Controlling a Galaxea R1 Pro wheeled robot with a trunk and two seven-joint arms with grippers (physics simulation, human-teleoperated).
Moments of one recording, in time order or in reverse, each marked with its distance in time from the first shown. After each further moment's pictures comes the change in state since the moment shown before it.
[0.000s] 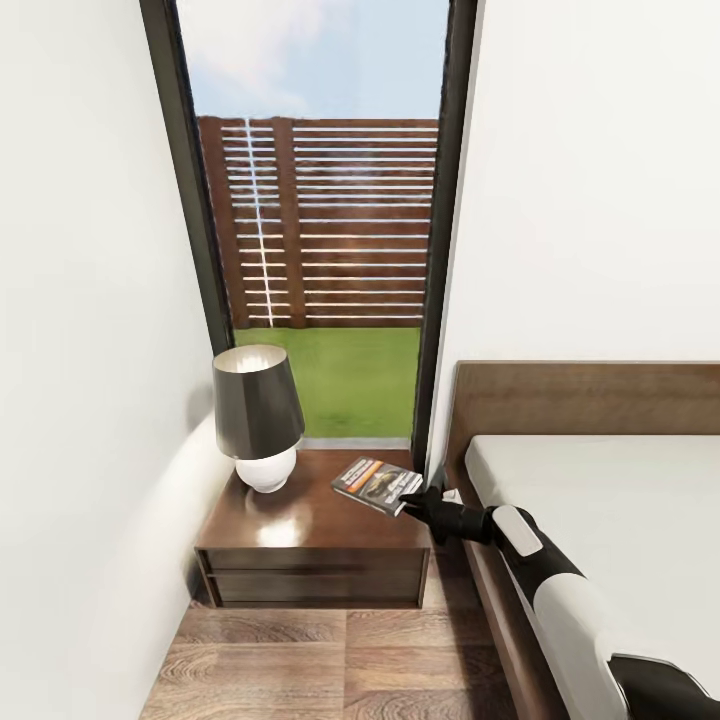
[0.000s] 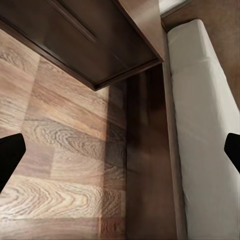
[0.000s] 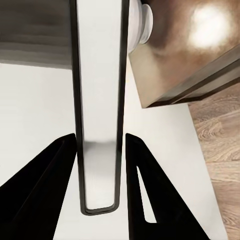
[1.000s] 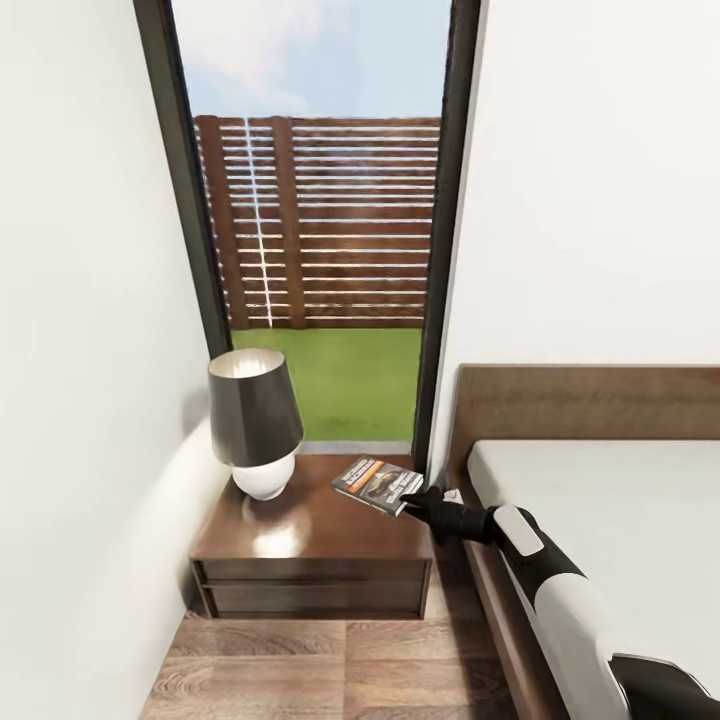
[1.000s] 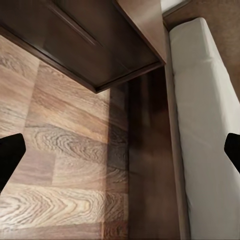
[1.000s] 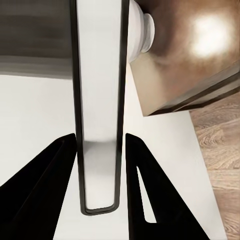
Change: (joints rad) left arm 0.001 0.009 0.000 0.000 -0.022 0.004 -0.001; right arm 0.000 -0.003 -0.002 0.000 0.001 0.000 0.000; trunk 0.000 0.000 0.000
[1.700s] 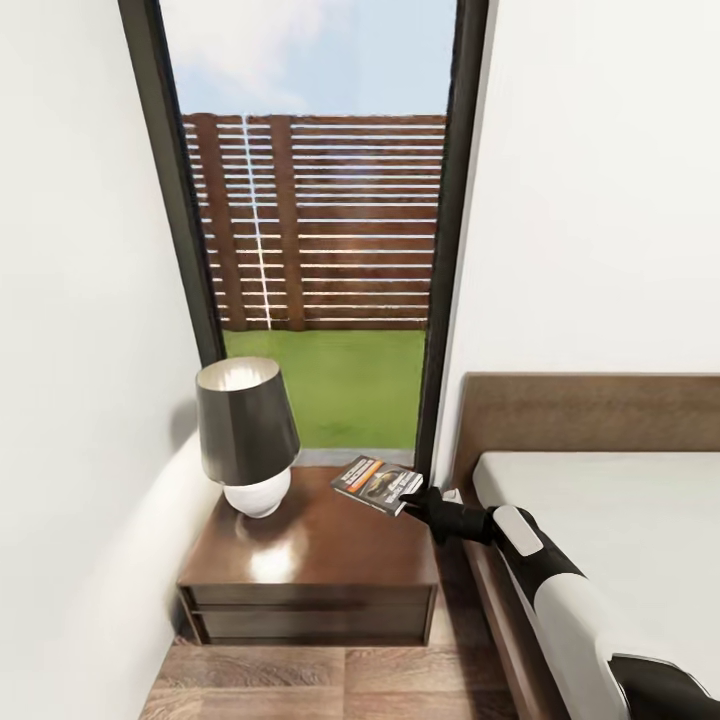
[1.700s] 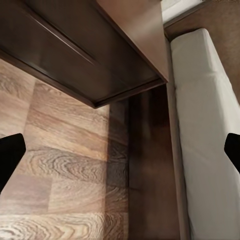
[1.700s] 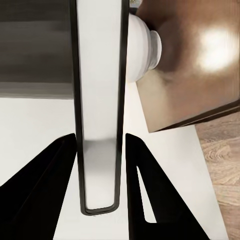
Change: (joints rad) left arm 0.000 0.001 0.000 0.001 0.001 0.001 -0.001; right arm 0.000 0.001 0.000 0.000 -0.002 0.002 0.003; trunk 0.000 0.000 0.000
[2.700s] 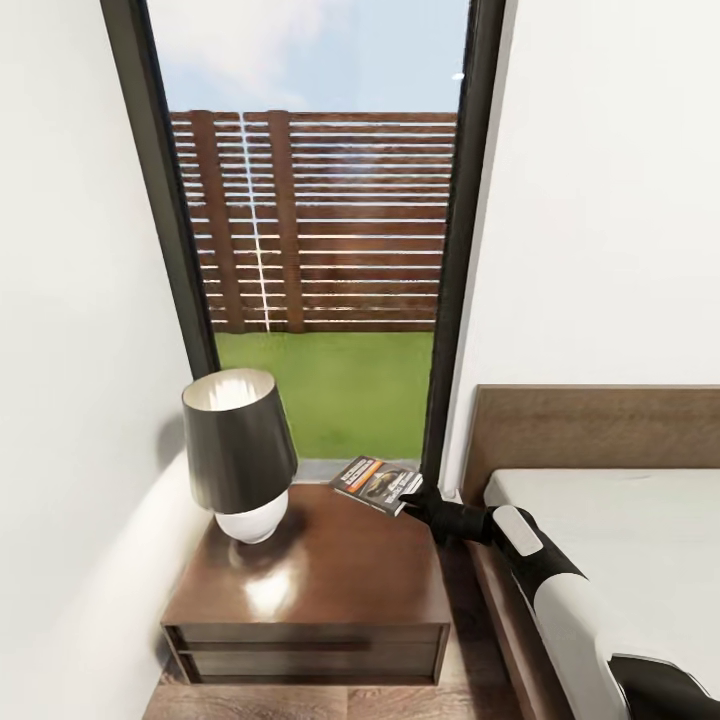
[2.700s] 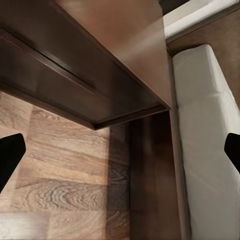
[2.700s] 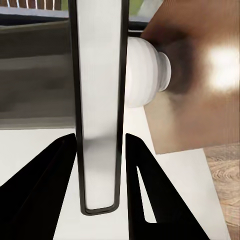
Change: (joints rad) left arm 0.000 0.002 0.002 0.000 0.000 0.002 -0.003; right arm 0.000 0.001 0.002 0.000 -0.002 0.000 -0.001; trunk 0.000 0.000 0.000
